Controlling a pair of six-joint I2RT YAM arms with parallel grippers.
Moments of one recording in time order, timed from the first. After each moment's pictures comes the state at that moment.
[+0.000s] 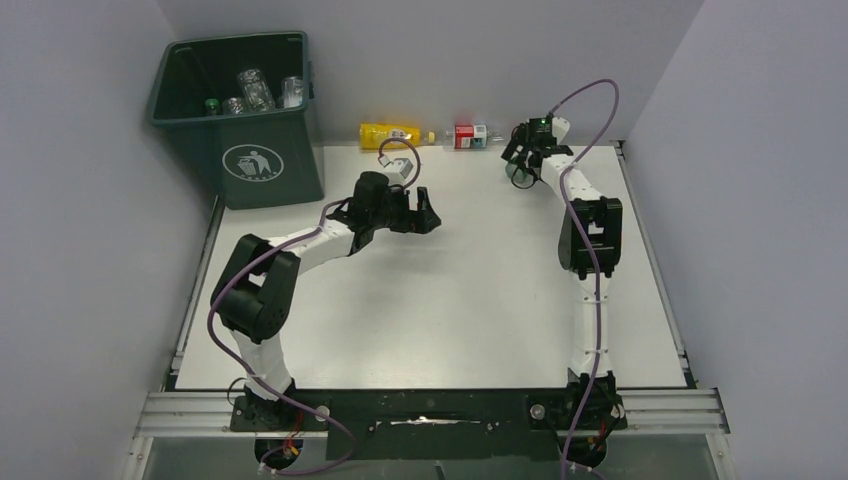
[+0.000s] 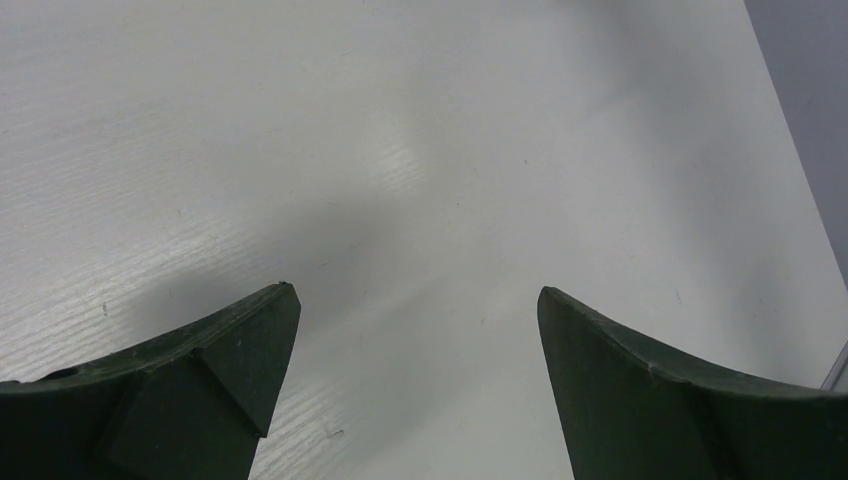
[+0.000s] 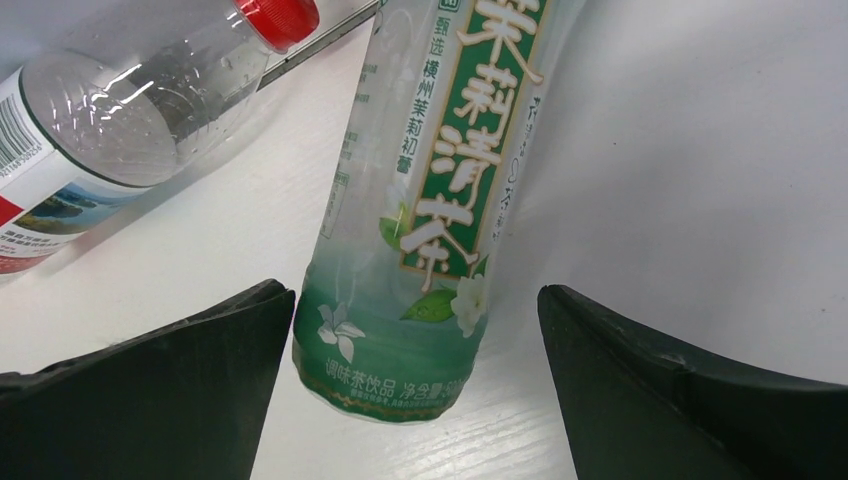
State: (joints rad) left arm -0.51 1.84 1.16 0.18 0.28 -0.44; right arm 0.09 2.45 2.11 -0.41 0.22 0.55
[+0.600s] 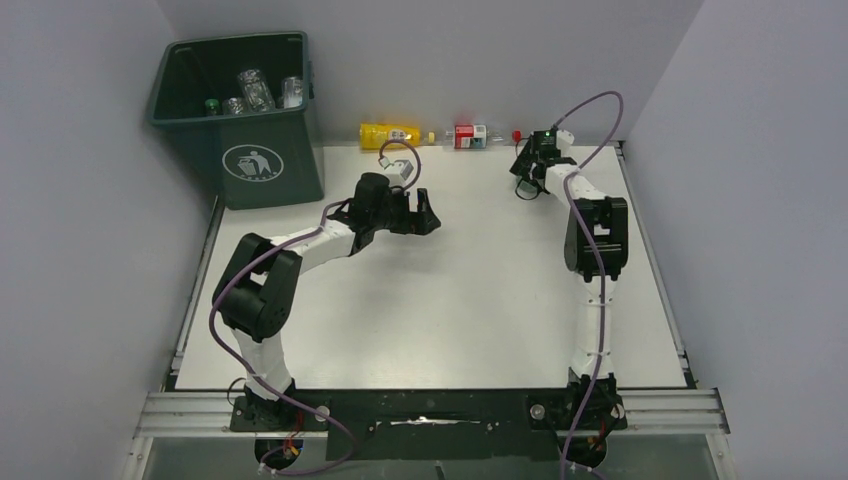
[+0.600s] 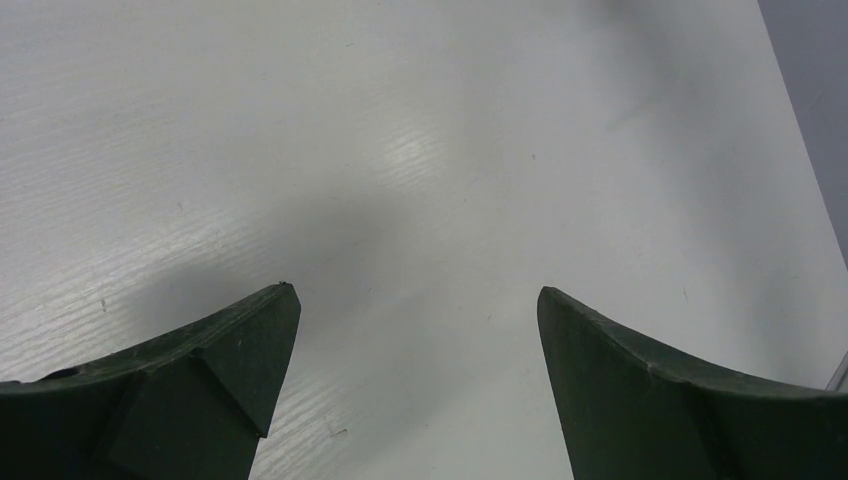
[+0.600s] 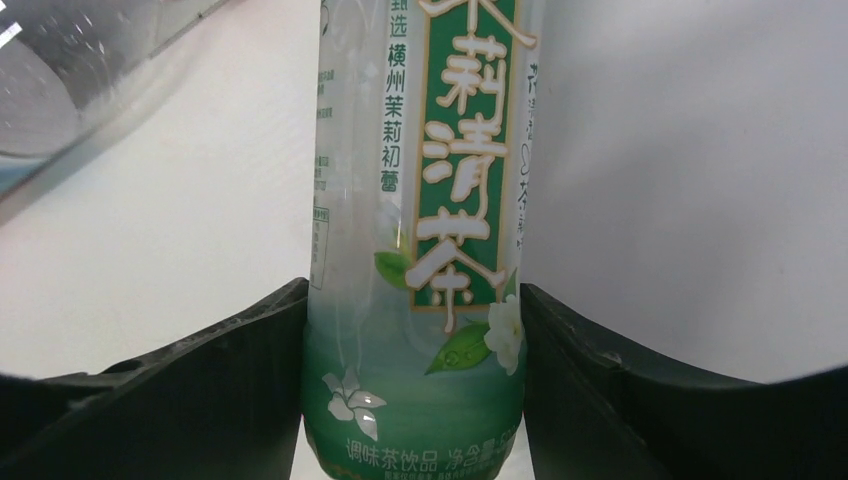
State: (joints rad) left arm -0.51 1.86 1.16 0.18 0.27 -0.44; right arm 0.07 2.42 1.96 -0.31 0.22 0.54
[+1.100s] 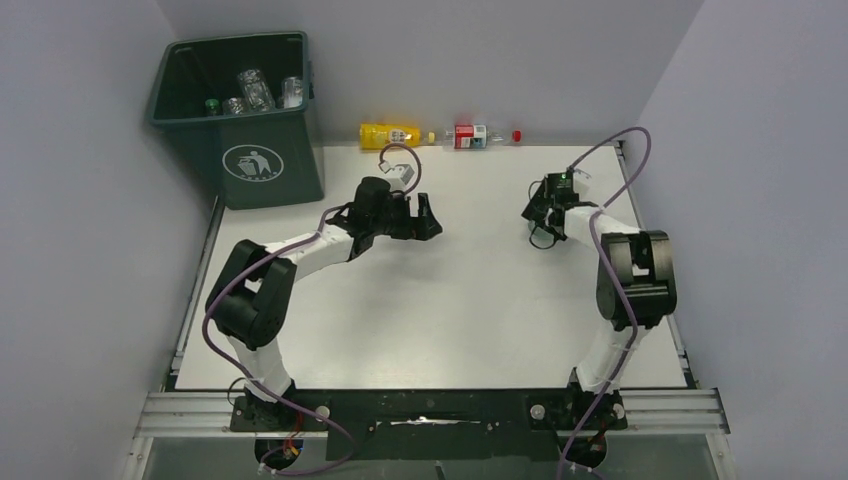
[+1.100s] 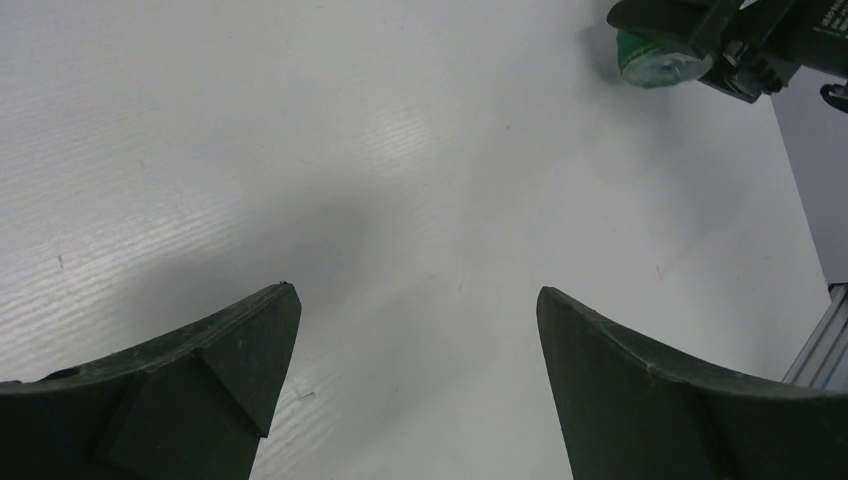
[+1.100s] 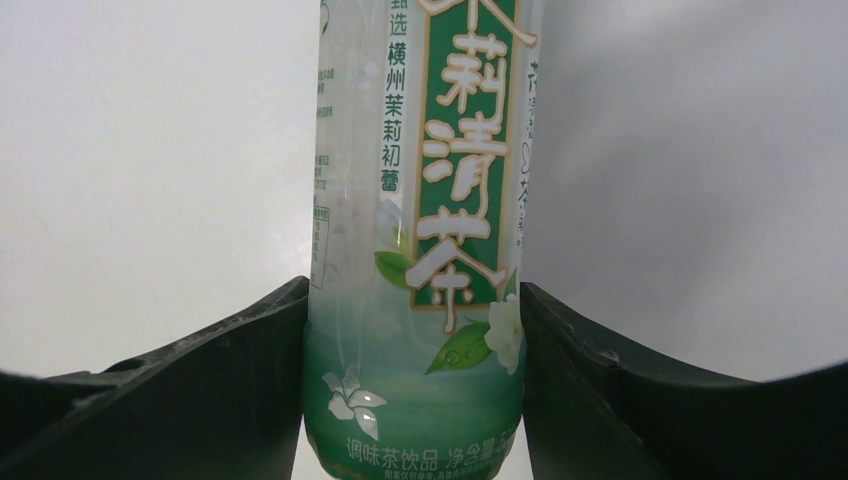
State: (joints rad) left arm -0.53 1.82 1.13 0.15 0.27 -0.47; right arm 0.07 1.90 1.21 -0.19 0.24 0.56
